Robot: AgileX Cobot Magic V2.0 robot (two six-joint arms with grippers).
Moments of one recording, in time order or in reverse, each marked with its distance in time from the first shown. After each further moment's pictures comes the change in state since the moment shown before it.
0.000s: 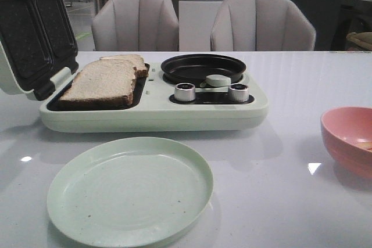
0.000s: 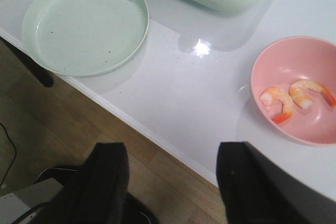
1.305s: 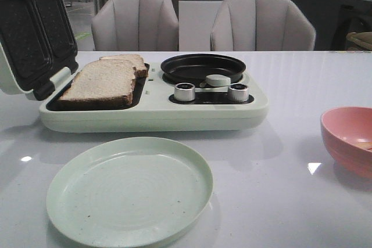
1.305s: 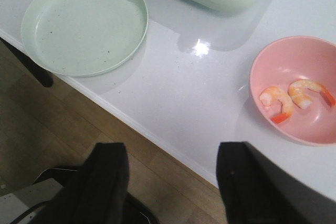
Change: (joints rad) left arm 0.937 0.570 -0.283 -0.381 -0.222 0.289; right arm 0.000 0.000 0.000 -0.001 0.000 0.000
